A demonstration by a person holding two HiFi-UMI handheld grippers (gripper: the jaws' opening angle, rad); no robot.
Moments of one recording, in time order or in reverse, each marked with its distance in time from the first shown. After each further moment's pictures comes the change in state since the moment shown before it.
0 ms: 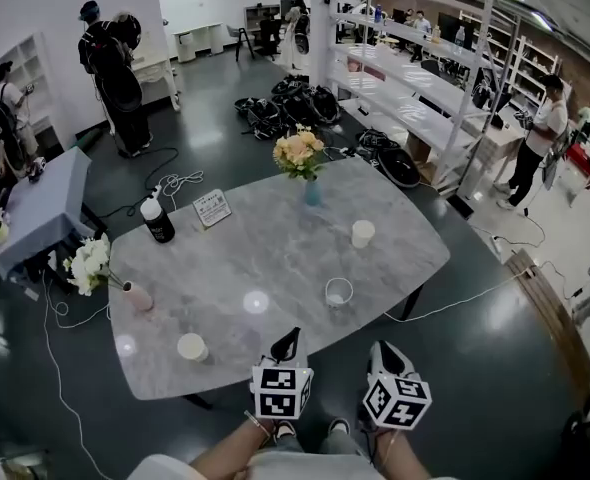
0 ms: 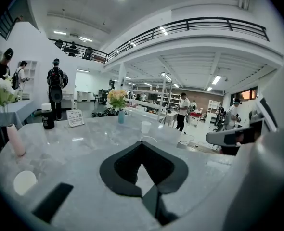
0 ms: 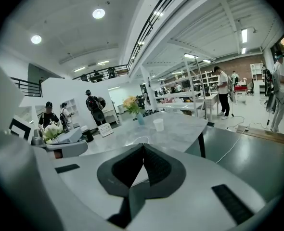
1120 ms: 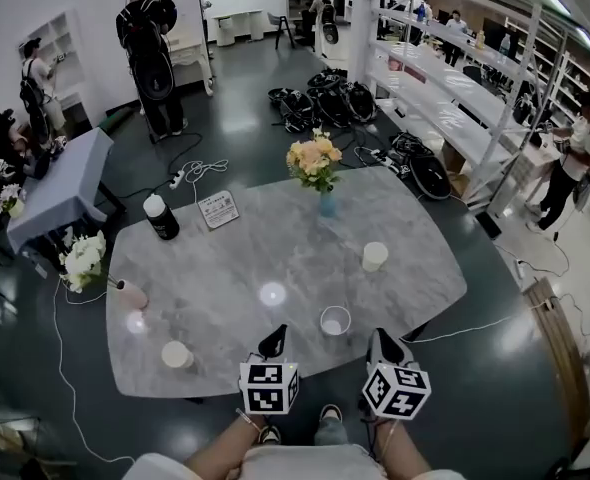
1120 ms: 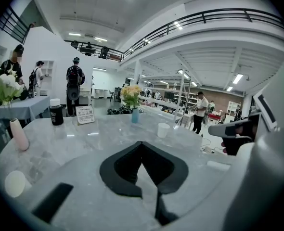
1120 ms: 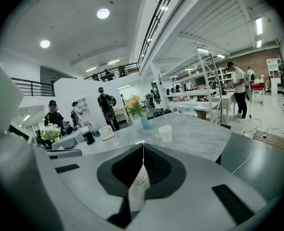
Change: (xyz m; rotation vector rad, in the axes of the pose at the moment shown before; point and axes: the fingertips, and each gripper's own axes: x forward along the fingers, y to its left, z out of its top) left arm 0.079 0.033 0.017 -0.092 0.024 0.194; right arm 0.117 -0.033 0.056 -0.051 0.023 0.154
